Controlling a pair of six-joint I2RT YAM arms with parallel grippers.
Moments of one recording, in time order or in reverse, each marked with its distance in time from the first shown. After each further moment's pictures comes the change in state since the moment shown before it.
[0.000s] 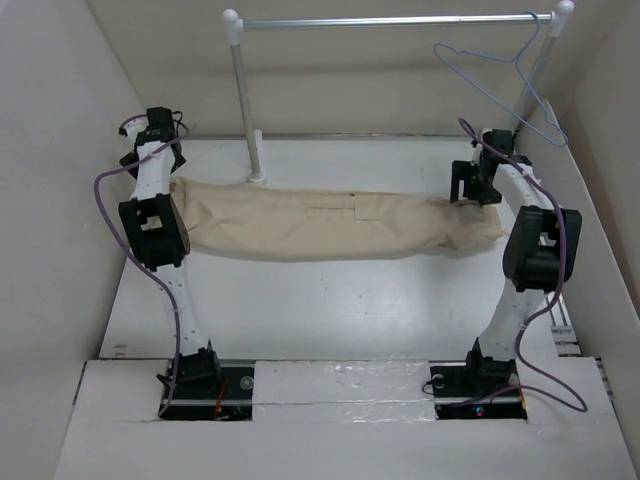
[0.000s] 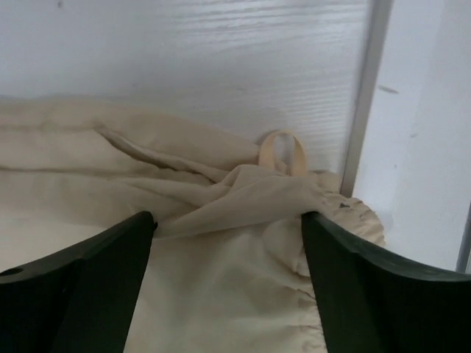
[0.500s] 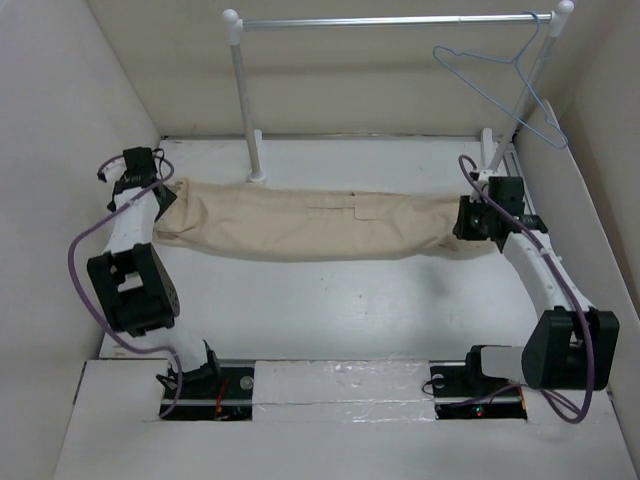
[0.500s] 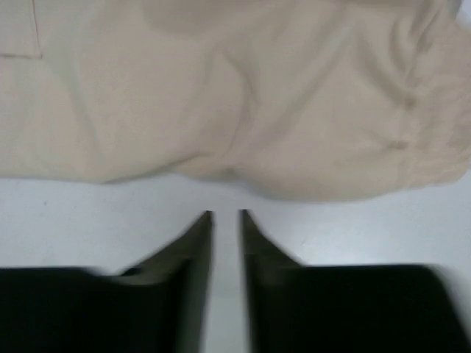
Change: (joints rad) left arm 0.083 -0.566 -0.733 0.178 0.147 -0.050; right arm 0.080 -0.627 -0.578 0.143 -0.130 0.026
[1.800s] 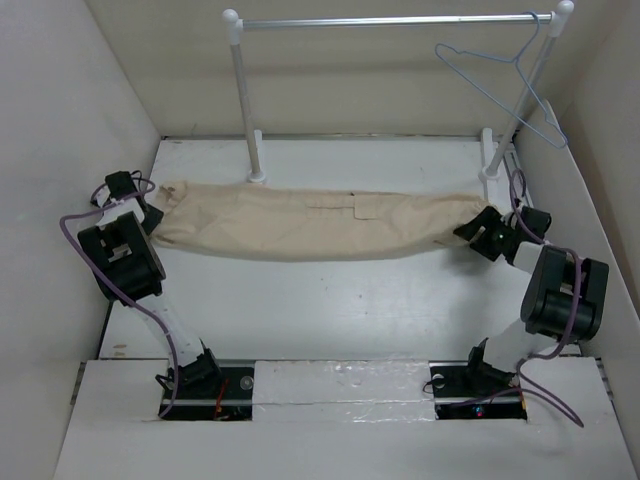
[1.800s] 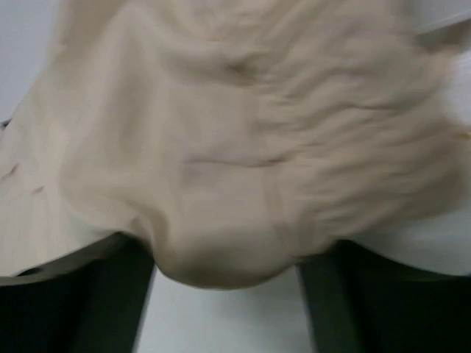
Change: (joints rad) left arm 0.187 0.215 -0.121 0.301 0.260 -0.016; right arm -0.349 0.243 -0.341 0.612 -0.391 0.385
